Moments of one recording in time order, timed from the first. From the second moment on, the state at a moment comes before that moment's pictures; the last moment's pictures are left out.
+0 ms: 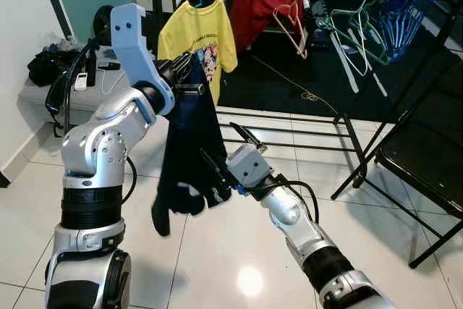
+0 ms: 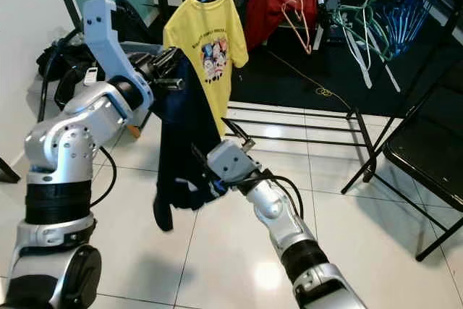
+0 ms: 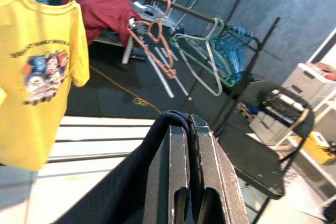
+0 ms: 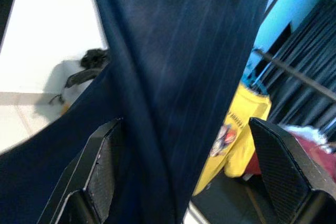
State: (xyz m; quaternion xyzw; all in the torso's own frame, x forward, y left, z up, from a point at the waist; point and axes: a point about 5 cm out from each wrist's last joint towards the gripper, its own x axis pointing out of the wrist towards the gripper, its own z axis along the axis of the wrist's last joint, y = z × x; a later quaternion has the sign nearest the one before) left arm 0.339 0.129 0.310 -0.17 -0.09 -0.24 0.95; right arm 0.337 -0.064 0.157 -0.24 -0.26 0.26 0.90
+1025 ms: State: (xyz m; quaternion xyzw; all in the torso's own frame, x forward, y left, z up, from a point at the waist) left arm 0.331 0.123 0.322 -0.17 -0.09 -0.27 0.95; right arm 0.347 -0.077 0.163 -0.23 -0.27 0.19 0.92
